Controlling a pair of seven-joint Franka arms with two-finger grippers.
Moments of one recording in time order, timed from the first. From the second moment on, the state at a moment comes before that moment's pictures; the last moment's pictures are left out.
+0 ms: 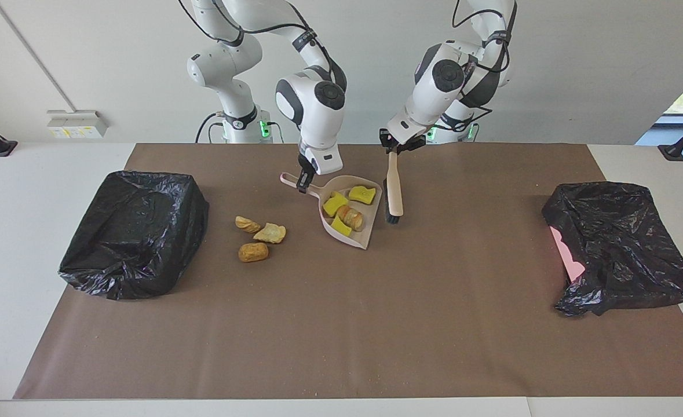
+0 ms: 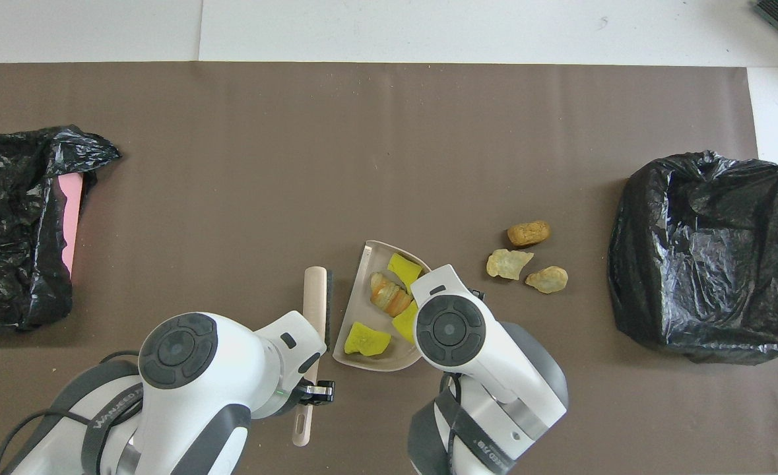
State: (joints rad) left arm -0.57 -0.24 -0.06 -2.37 -0.34 1.96 -0.37; right arm 0.72 0.04 -0.11 -2.17 -0.16 2.01 -0.53
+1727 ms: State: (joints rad) left arm -0.86 -0.28 -0.33 -2.55 -0.34 2.19 -0.96; right arm -0.28 -0.23 -0.13 -2.05 -0.40 1.98 -1.43
